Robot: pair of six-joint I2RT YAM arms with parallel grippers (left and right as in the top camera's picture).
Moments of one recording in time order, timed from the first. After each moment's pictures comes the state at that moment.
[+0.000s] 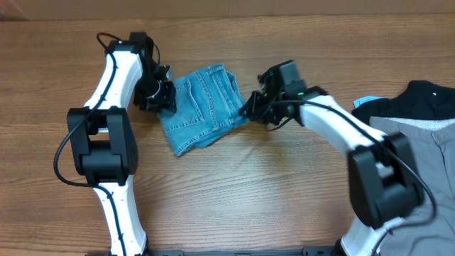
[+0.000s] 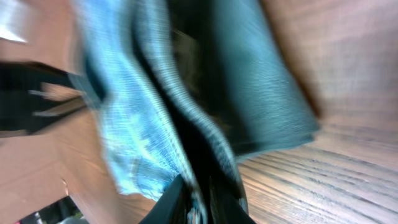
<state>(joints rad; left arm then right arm) -0.02 2.26 1.82 -1.21 0.22 0.06 0.35 1.86 1.25 -0.39 -0.58 0.60</state>
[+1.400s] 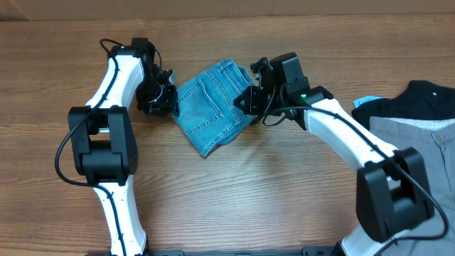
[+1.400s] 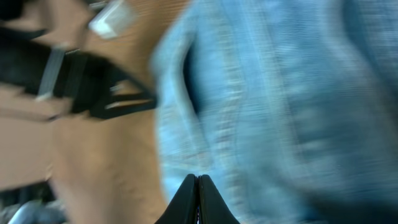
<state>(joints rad) -0.02 2.26 1.79 -1.19 0.28 0.06 0.39 1.83 1.25 -0.33 -0.56 0.47</state>
